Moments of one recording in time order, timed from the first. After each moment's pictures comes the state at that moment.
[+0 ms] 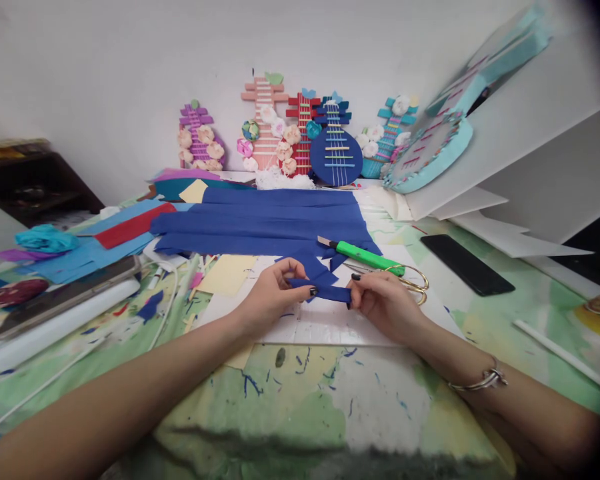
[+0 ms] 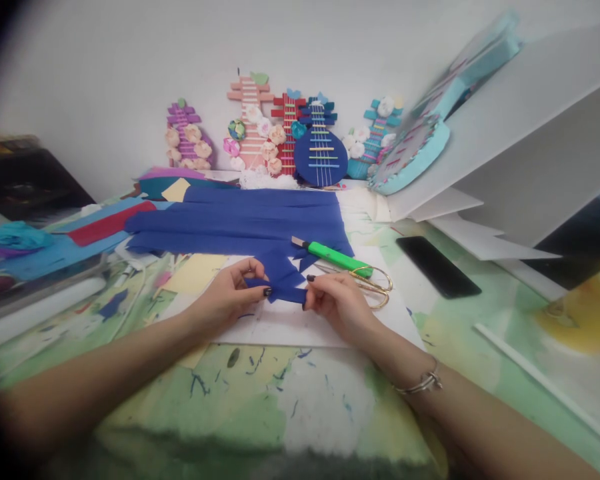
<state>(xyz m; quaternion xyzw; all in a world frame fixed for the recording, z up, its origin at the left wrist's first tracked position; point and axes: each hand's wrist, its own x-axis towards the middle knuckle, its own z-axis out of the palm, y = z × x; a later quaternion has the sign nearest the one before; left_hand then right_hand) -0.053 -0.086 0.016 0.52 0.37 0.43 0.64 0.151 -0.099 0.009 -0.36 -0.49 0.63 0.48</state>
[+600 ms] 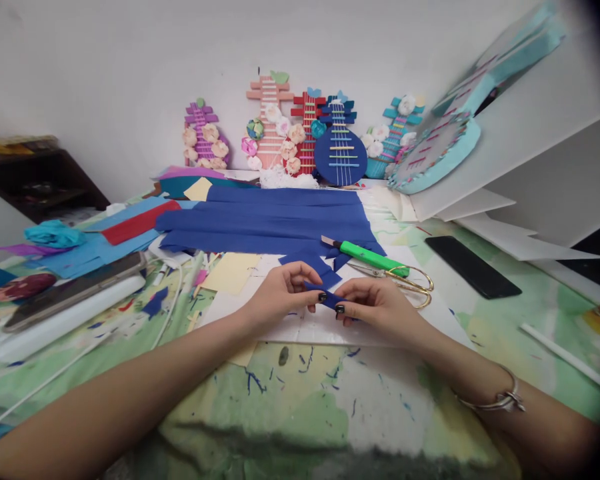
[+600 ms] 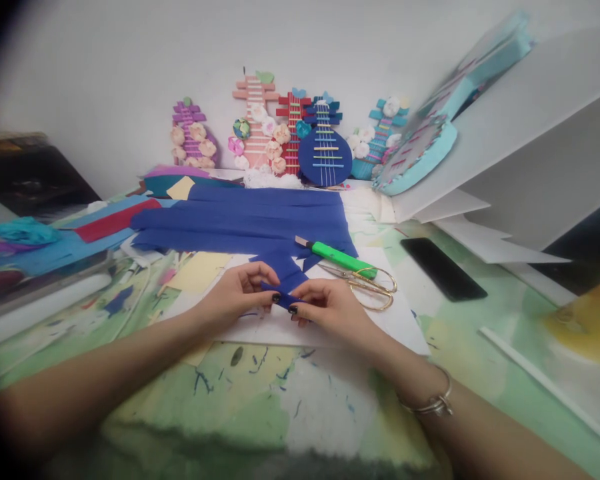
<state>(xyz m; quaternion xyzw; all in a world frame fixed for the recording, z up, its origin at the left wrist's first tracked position) -0.054 -0.085 0.020 0.61 0.39 0.36 0.59 0.145 -0.106 0.018 -0.43 -0.64 0.54 0.33</state>
